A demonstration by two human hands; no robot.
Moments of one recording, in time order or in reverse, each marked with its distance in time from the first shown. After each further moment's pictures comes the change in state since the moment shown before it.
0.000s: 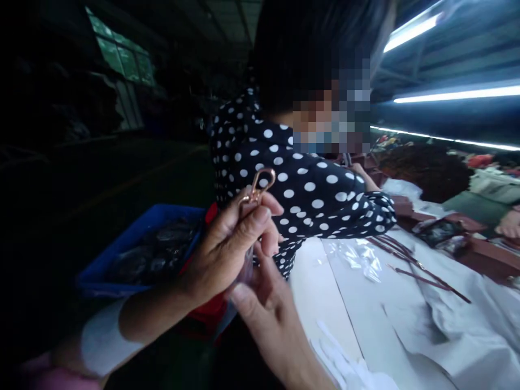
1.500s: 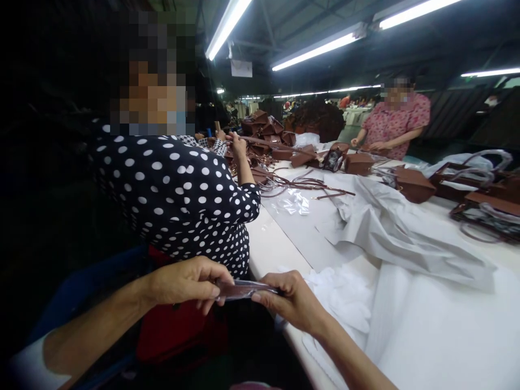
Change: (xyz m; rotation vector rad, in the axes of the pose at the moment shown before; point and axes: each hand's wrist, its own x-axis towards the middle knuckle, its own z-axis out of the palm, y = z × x) left_hand 0.001 -0.078 0.029 0.262 -1.085 -0.932; right_hand -0.129 0.043 -0.107 -0.287 0.201 0.190
